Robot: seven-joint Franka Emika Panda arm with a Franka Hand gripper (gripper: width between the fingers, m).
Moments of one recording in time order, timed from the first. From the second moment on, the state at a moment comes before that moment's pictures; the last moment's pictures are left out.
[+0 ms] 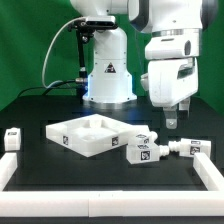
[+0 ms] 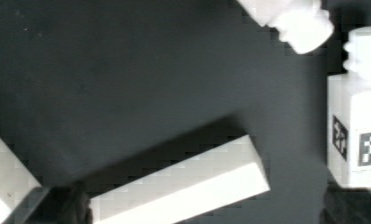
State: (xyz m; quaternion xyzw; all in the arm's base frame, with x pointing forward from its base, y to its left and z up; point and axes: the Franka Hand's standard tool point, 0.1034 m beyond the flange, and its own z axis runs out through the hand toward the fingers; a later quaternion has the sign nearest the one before) arm 0.525 0.103 0.092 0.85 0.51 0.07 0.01
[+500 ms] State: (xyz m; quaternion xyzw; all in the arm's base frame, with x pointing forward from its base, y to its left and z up) arm 0.525 0.103 0.091 0.85 0.51 0.07 0.01
